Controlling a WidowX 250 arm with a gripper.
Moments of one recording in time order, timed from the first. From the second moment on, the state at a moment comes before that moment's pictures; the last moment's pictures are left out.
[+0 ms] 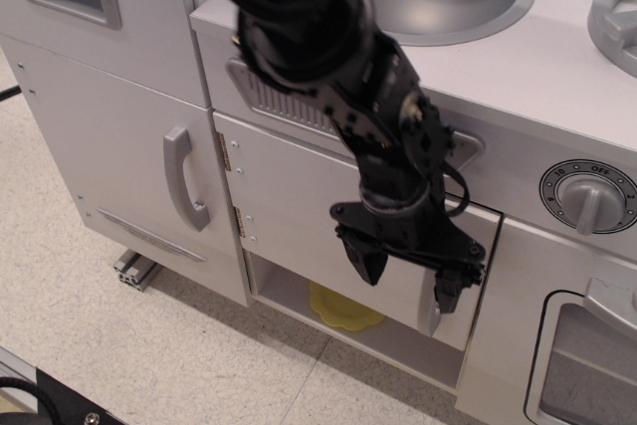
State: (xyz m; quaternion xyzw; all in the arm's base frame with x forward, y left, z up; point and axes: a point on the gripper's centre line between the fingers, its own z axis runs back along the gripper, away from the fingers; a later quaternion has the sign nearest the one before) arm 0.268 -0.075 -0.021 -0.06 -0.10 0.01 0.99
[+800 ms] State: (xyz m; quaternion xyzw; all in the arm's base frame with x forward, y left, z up) arm 0.290 -0.083 -0.038 -0.04 -0.14 0.03 0.99
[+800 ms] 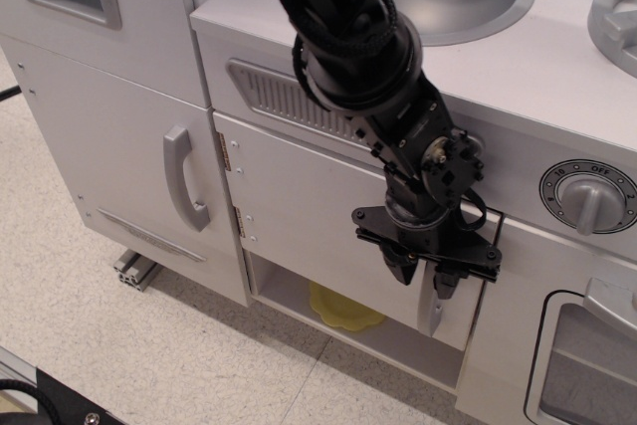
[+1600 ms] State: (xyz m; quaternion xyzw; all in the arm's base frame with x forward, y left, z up) arm 0.240 -0.059 -0.039 -0.03 -0.12 -0.02 0.99
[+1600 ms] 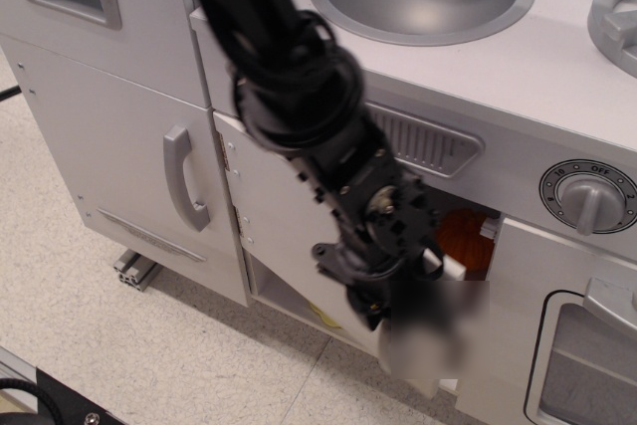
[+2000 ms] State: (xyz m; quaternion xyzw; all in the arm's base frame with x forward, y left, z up) arm 0.218 -0.027 0.013 -0.04 -0.10 -0.02 0.99
